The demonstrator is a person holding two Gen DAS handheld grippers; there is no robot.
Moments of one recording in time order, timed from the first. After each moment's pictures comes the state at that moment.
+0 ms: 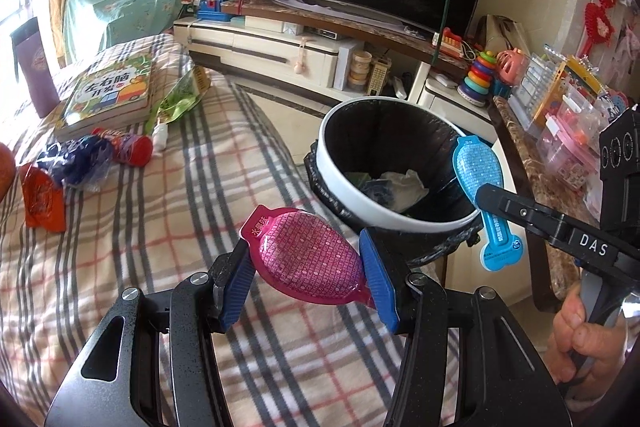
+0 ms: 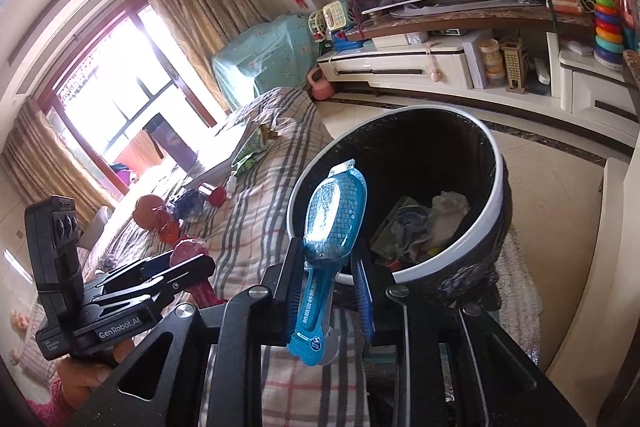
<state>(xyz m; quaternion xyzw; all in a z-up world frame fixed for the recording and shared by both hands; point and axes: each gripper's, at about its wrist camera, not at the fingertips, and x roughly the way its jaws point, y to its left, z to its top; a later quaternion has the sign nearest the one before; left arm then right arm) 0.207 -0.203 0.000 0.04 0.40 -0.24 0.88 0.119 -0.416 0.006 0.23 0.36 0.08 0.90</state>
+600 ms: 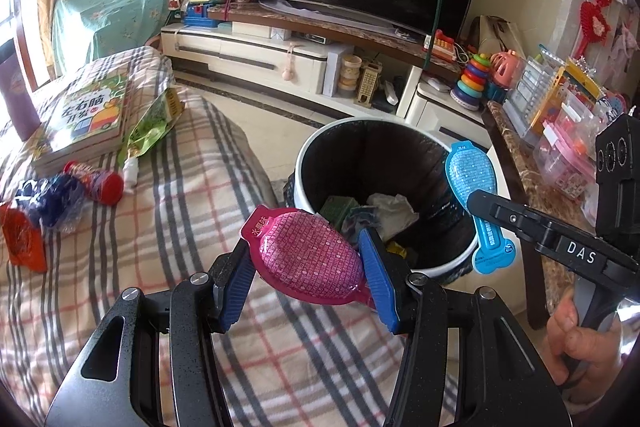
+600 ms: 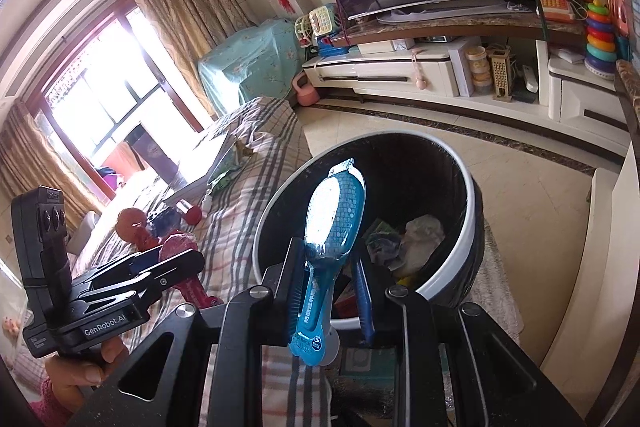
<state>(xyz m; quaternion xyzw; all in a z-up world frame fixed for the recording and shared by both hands) 0.235 -0.234 0.010 0.04 0.39 -0.26 0.88 0.143 -0.441 0.011 0.22 0.36 0.06 0.91</state>
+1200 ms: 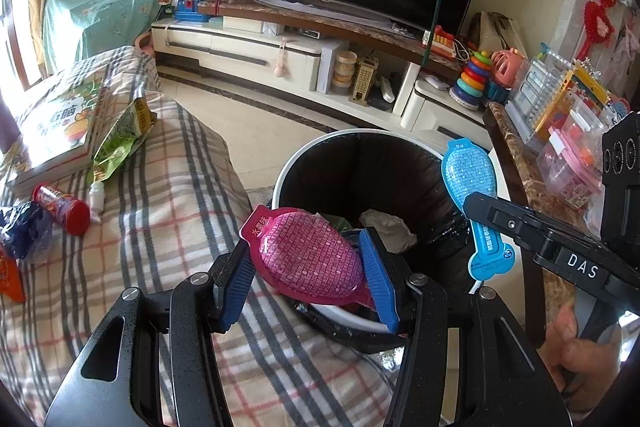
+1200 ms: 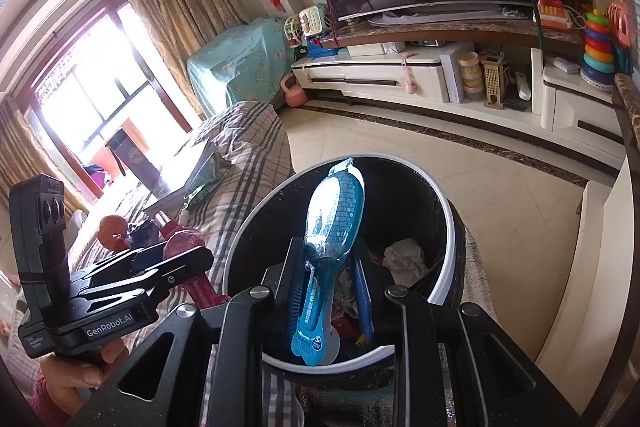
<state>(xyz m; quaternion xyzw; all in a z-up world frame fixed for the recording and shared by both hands) 0.267 -0.265 0.003 0.04 0.40 -0.27 0.87 0.170 -0.458 0.011 0.20 0.37 0.04 0.91</state>
